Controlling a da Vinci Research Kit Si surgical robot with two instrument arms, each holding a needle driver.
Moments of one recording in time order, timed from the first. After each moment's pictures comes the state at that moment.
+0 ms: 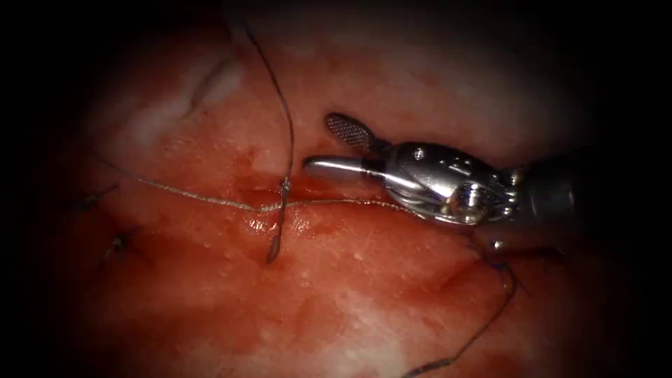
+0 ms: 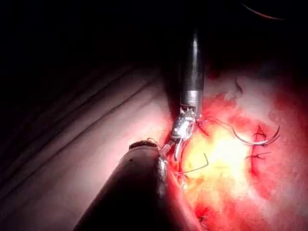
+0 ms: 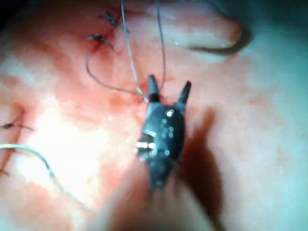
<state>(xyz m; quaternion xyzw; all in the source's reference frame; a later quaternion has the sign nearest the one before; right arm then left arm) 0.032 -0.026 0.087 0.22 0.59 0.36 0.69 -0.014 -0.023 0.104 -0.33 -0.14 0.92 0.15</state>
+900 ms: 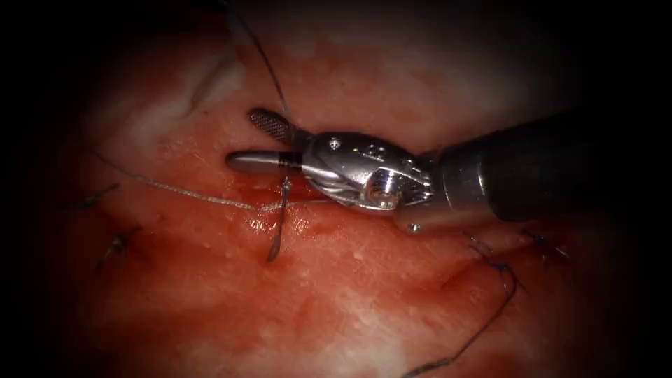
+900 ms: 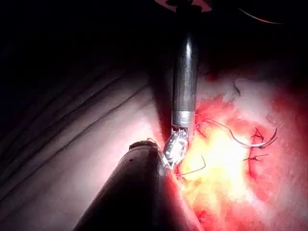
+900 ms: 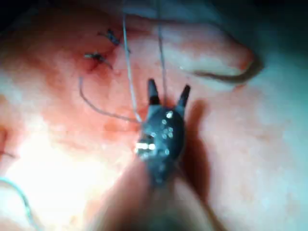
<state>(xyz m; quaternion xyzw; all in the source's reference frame) 0.039 -0.026 0.089 0.21 0.59 0.31 0.72 -0.014 -0.024 0.104 -0.32 -0.14 0.92 0.15</state>
